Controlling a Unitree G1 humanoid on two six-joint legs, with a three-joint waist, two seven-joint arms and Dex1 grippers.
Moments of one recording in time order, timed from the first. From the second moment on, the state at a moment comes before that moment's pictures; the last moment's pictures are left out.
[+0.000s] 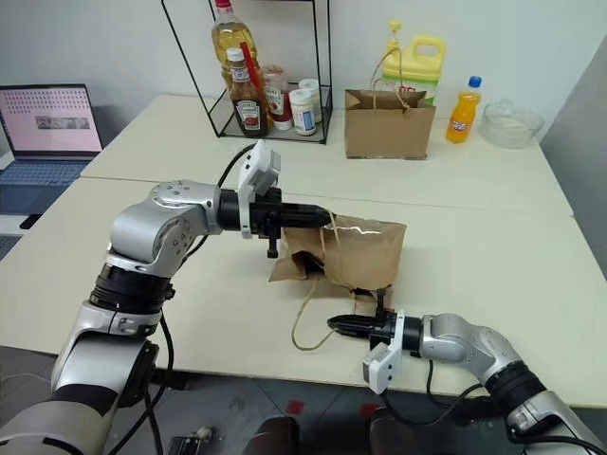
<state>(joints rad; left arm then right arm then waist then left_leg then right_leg) -0.91 0.52 -0.16 0.16 -0.45 0.65 -1.14 -0.35 -0.61 0.48 0.27 -0.61 -0.99 0.28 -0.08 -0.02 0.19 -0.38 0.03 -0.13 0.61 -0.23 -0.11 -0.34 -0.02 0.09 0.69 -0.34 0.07</state>
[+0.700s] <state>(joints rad) -1.00 0.49 -0.05 0.19 -0.46 0.65 -1.08 -0.26 -0.67 0.47 0.19 -0.45 -0.88 0.42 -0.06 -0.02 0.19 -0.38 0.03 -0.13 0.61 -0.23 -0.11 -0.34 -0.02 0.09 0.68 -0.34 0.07</state>
